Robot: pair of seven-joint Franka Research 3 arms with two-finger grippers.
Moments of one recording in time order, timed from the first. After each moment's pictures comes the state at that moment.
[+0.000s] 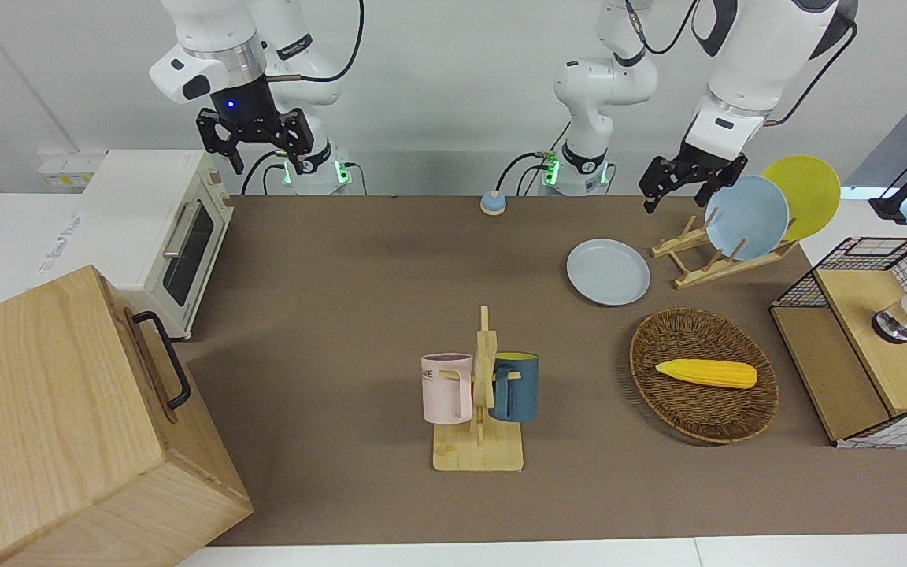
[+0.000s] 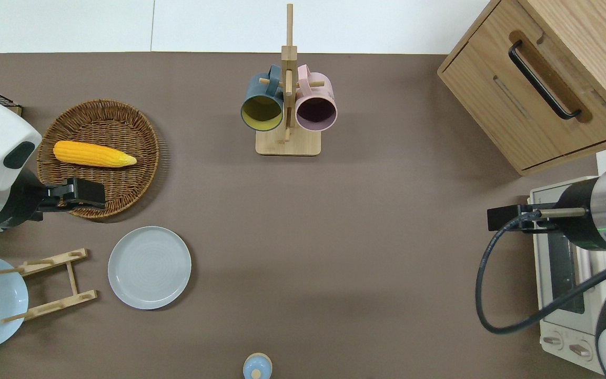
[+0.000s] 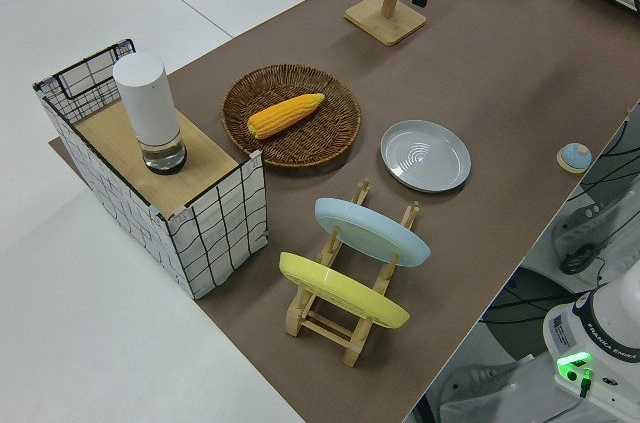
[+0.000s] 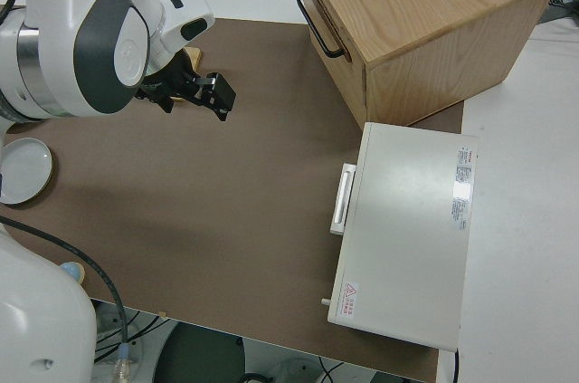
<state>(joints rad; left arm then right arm) -0.02 -0.05 -0.08 -1.66 -0.02 1.60 -0.23 -0.25 -0.12 0.37 -1.63 0.05 1.51 0.17</state>
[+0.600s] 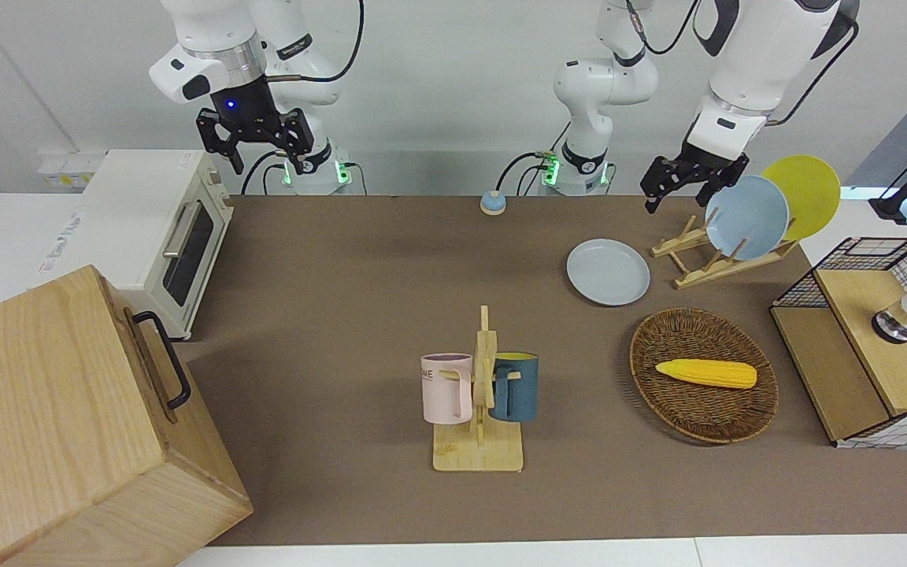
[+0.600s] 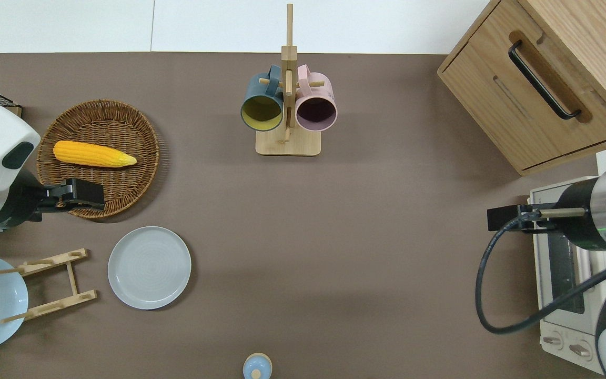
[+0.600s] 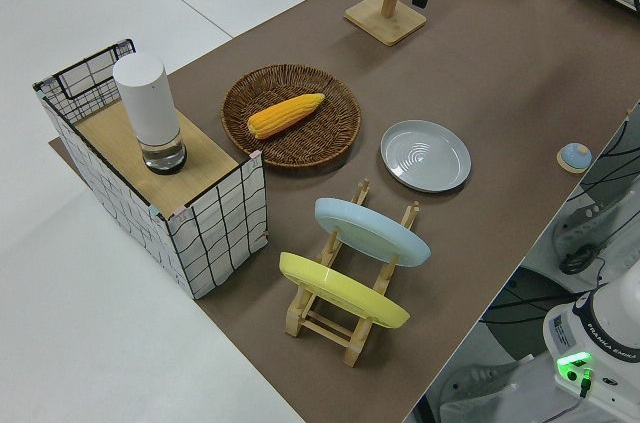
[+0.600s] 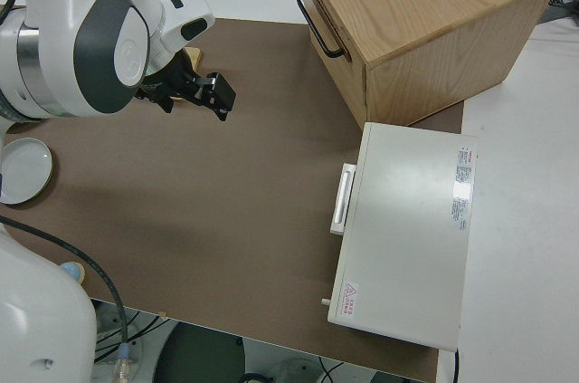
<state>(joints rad) -0.02 -0.05 -0.08 -1.66 -0.02 1.59 -0.23 -0.25 -0.12 0.37 -1.63 0.05 1.51 0.17</state>
